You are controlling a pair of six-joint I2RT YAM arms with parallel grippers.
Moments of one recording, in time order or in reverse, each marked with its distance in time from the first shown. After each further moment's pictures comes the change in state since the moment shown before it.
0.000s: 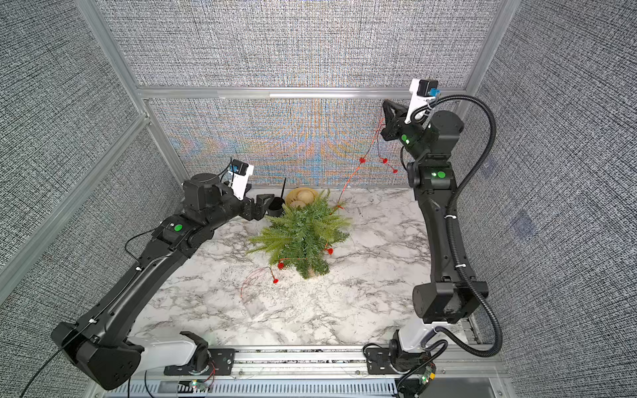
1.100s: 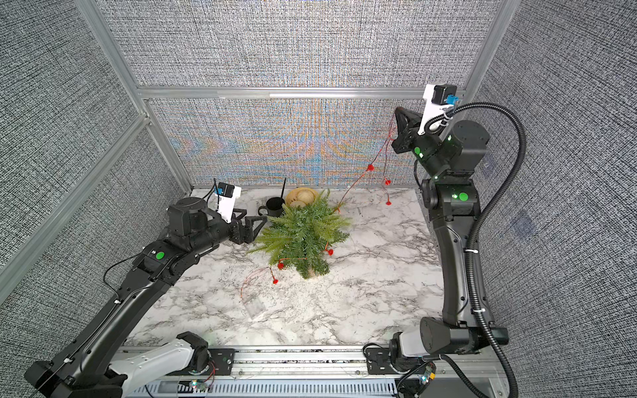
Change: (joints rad) left arm 0.003 -0.213 -0.207 -0.055 0.106 -0.165; right arm -0.008 -0.192 -0.064 -0.155 0.036 -0.092
